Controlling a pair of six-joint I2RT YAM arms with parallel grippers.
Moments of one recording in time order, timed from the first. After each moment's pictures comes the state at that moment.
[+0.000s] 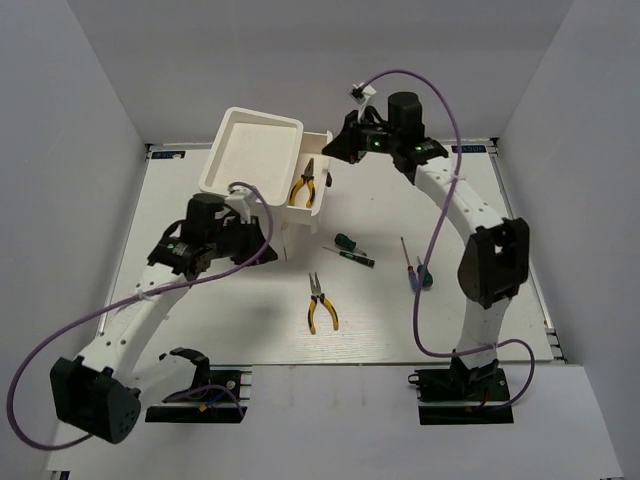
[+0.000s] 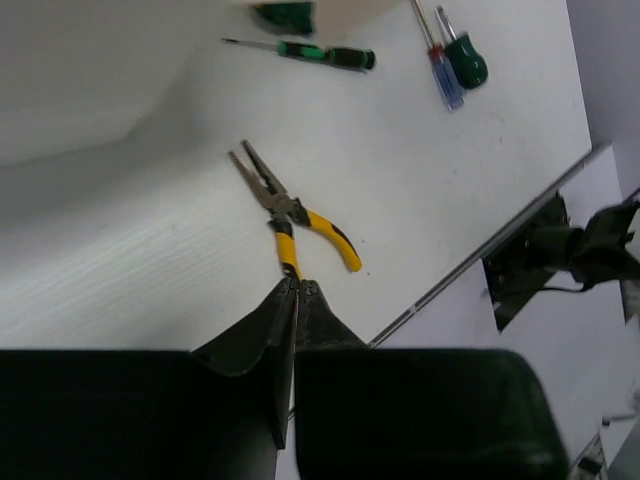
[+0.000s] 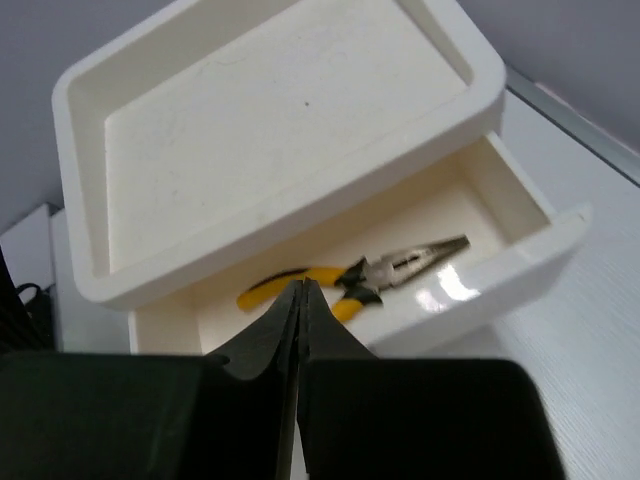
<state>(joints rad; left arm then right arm) -0.30 1.04 0.95 -0.59 0.49 -0.31 0.42 1.96 1.83 -0.12 -0.81 0.19</state>
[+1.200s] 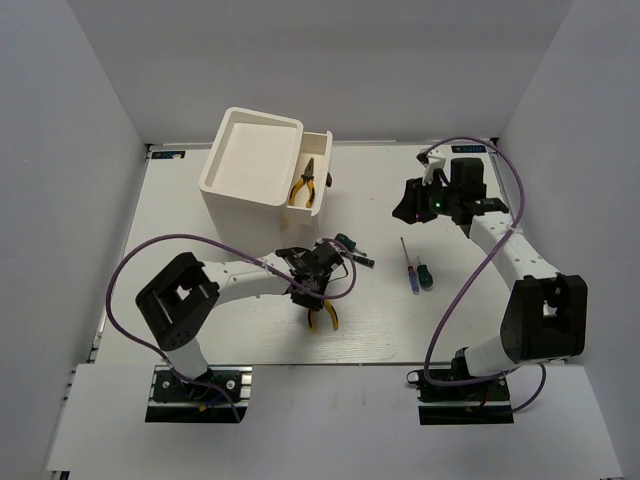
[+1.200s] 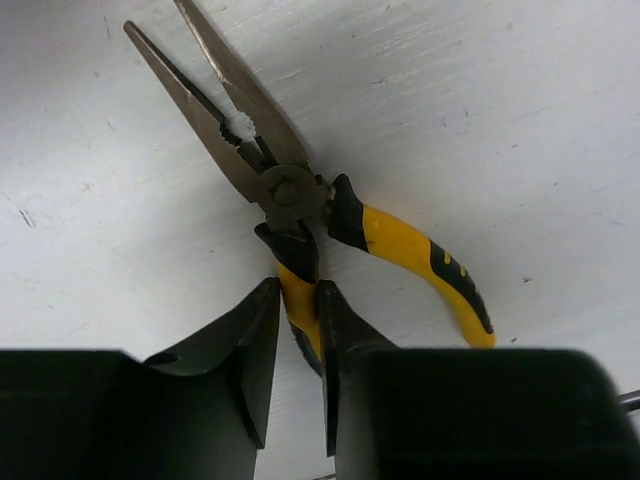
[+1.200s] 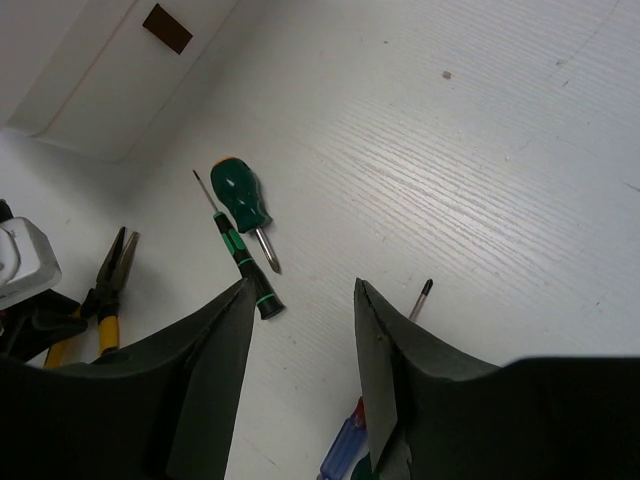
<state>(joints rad) -0.95 1.70 1.02 -0.54 -0.13 -0.54 0.14 1.46 1.09 -0.30 -0.56 -0.06</state>
